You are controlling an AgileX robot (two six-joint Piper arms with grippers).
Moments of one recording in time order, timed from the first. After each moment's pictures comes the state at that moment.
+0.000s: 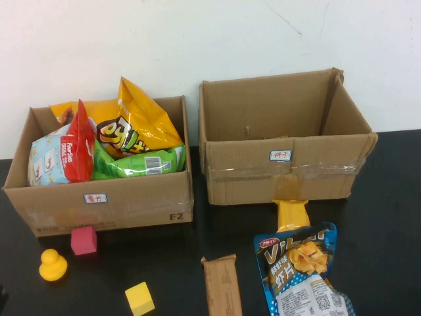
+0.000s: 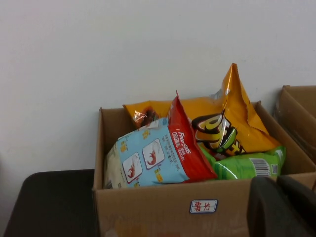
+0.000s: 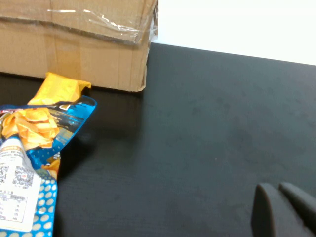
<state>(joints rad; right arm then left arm) 0.08 -0.01 0.02 -0.10 0.42 -0.05 -0.16 0.41 -0.28 0.85 0.12 -0.95</state>
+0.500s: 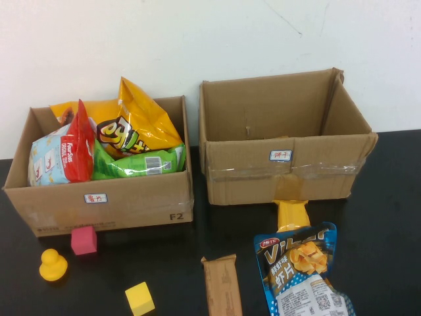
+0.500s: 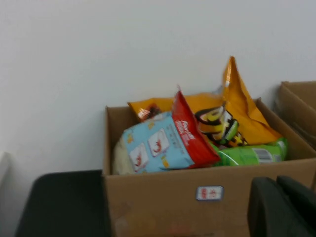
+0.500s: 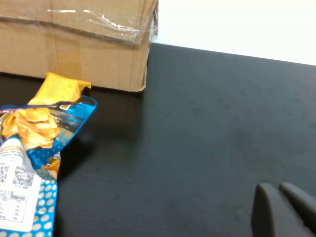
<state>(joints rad) 0.08 -0.01 0.02 -0.10 0.42 -0.05 -0.09 0.18 -0.15 0.19 0.13 -0.26</state>
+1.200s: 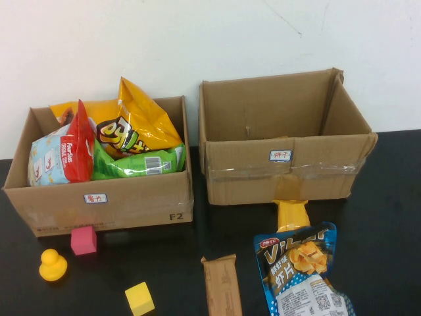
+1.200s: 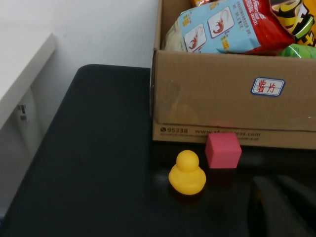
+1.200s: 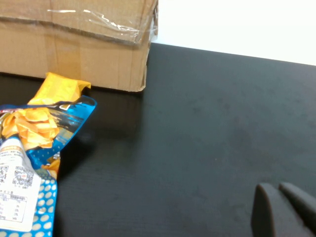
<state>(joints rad) 0.08 -0.01 0.02 -0.10 0.42 -0.05 0.13 -0.01 0.02 -0.11 0.36 0.00</state>
